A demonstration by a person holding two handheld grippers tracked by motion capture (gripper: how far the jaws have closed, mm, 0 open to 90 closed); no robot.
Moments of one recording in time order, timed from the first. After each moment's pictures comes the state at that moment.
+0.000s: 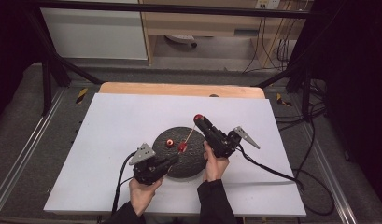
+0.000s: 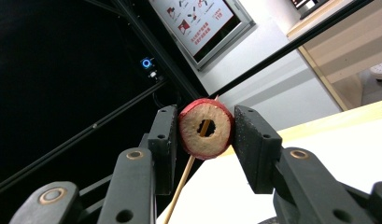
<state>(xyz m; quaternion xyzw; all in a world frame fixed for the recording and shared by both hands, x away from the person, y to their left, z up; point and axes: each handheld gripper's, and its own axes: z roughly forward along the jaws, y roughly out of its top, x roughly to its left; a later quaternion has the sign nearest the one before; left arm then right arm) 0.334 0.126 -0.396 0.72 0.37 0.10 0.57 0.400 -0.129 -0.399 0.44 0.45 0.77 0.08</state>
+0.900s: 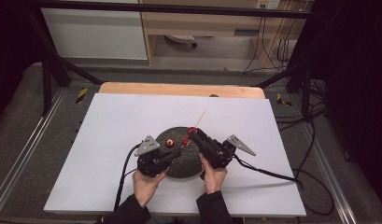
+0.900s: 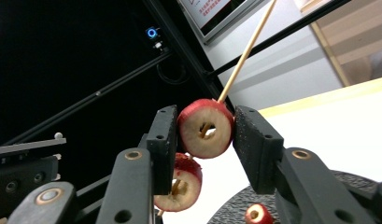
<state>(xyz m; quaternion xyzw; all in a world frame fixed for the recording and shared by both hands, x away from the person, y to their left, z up) 0.351 0.121 -0.388 0.73 0.36 0.10 0.57 0.378 -0.121 -0.413 0.42 0.51 0.75 0.08</state>
